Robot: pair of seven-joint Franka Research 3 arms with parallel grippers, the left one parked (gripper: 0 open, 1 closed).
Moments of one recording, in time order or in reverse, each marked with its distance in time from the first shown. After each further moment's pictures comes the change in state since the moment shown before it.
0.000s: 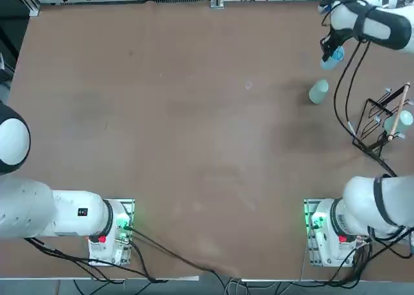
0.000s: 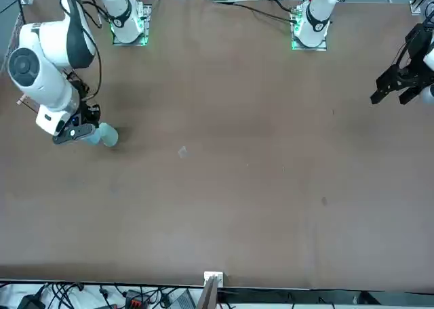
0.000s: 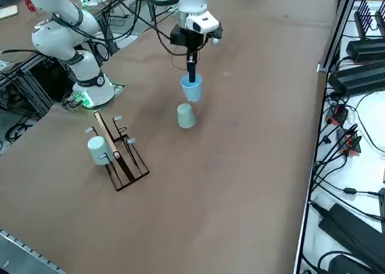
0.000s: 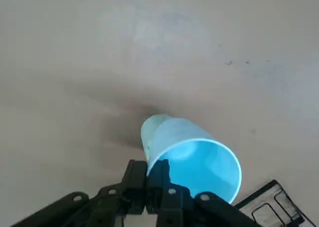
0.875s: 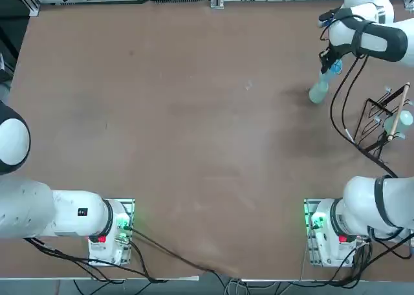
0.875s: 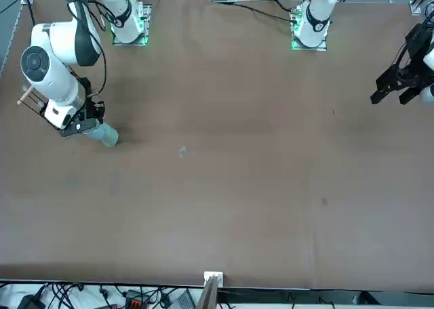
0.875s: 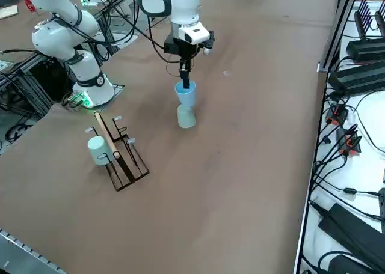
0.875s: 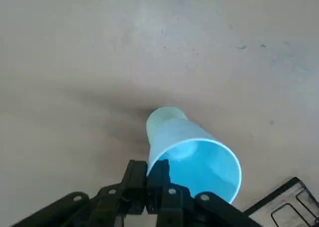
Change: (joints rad) arm -0.011 -0.027 -0.006 -0.111 0.041 0.094 0.002
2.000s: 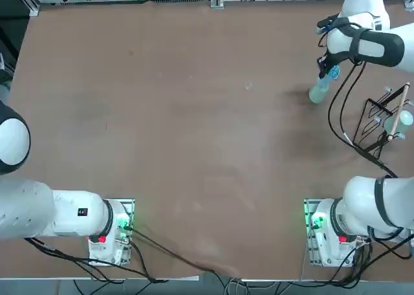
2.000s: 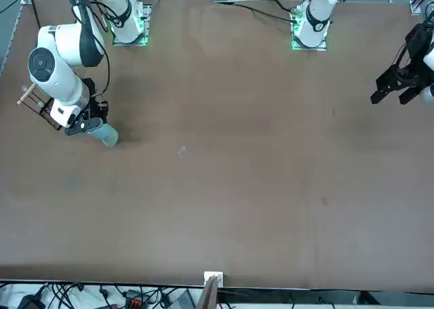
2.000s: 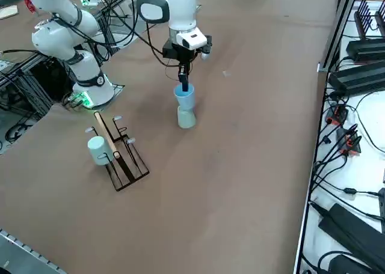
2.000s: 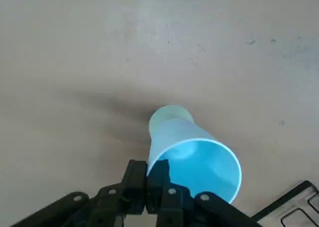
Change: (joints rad) arm -0.002 -0.001 0.000 -0.052 0.001 0.058 0.000
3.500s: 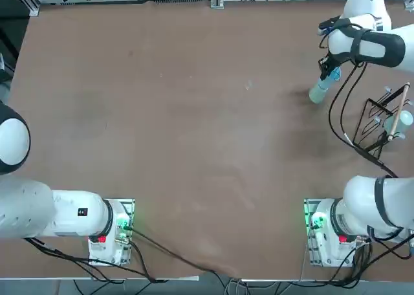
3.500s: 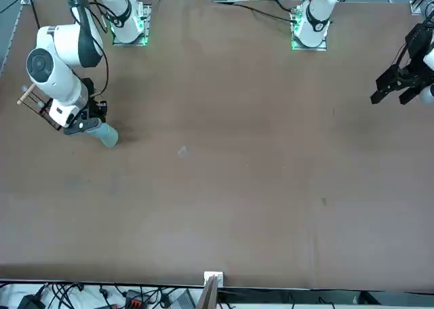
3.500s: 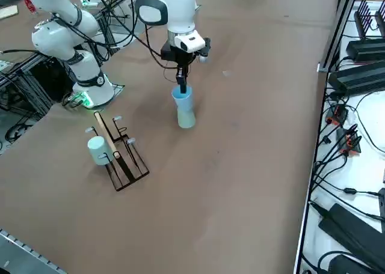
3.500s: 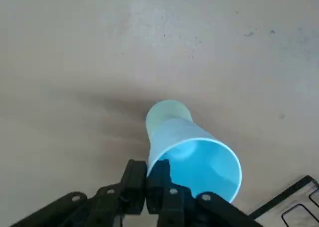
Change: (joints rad) arm -0.011 0.000 -0.003 -0.012 0.000 0.000 0.000
